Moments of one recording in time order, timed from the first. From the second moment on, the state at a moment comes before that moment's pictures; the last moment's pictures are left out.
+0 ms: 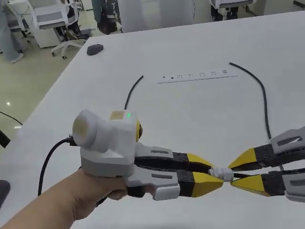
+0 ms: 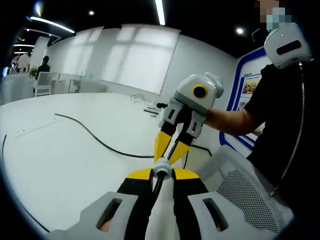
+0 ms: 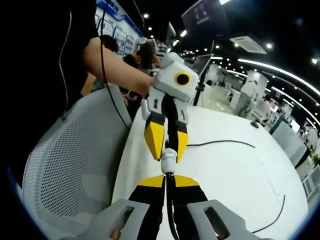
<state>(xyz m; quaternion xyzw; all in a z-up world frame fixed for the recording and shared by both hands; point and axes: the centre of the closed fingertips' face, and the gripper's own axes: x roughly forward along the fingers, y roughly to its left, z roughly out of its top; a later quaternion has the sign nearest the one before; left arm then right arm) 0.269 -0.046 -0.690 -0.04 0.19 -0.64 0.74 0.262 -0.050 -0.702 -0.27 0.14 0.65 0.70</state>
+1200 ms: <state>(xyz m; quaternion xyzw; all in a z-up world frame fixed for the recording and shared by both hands) 0.304 -0.006 -0.706 0.01 0.19 -0.57 0.80 0.311 -0.224 -0.781 -0.20 0.34 0.38 0.83</state>
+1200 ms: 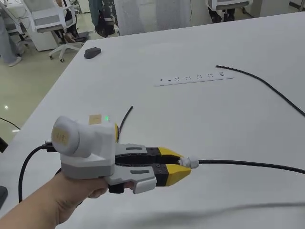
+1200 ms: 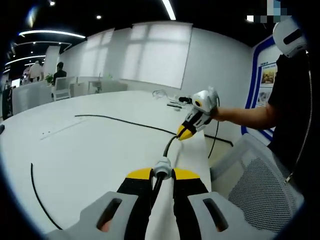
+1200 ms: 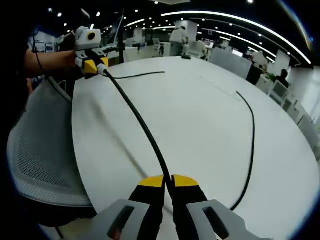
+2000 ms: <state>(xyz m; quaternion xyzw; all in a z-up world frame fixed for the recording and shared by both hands) 0.301 -0.016 -0.700 0.00 0.19 -0.58 0.79 0.309 -0.112 -0.686 -0.10 0.24 0.49 0.83</state>
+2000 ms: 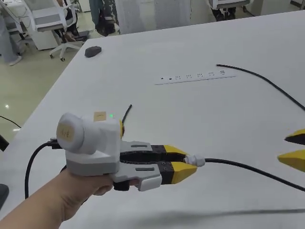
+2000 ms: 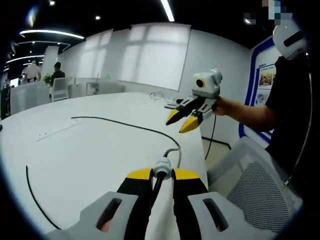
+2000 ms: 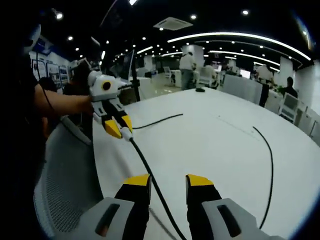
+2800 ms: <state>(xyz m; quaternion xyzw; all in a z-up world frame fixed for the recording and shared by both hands) 0.287 -0.035 -0.710 0.03 0.19 -0.61 0.77 0.282 -0.041 -0.723 -0.27 0.23 0.59 0.72</state>
